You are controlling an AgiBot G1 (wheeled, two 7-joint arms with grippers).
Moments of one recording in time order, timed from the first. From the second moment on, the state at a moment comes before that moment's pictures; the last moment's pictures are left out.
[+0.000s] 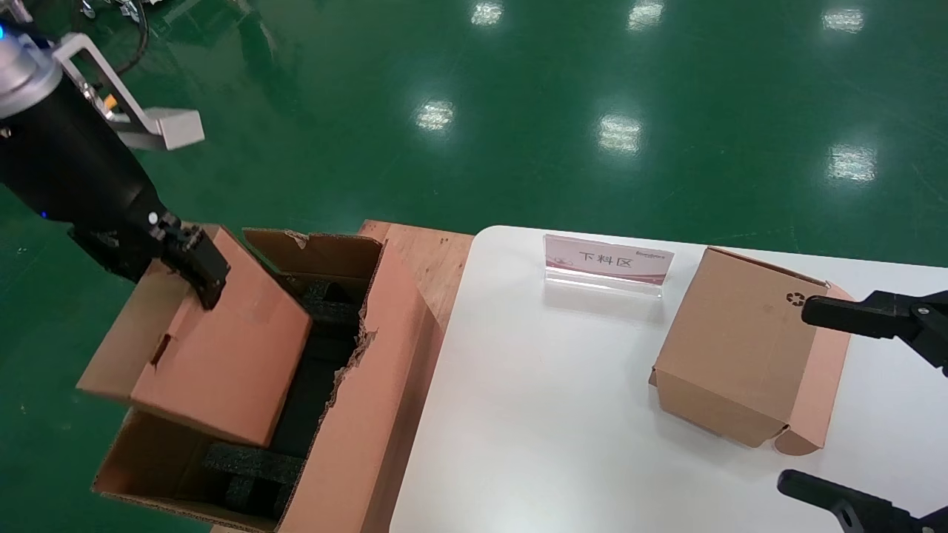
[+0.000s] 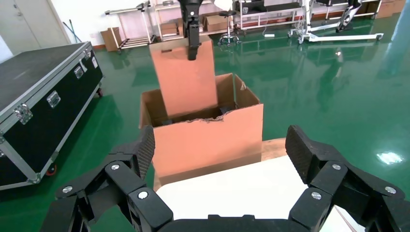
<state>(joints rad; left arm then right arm) -2.61 0.93 2.21 -0.66 1.17 1.74 -1.56 1.07 -0.61 -0.28 1.28 -0.73 -1.50 0.19</state>
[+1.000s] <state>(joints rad) -2.41 0.88 2.22 -0.49 0.99 1.69 -1.29 1.07 -0.61 -0.28 1.28 -0.73 -1.50 0.19</state>
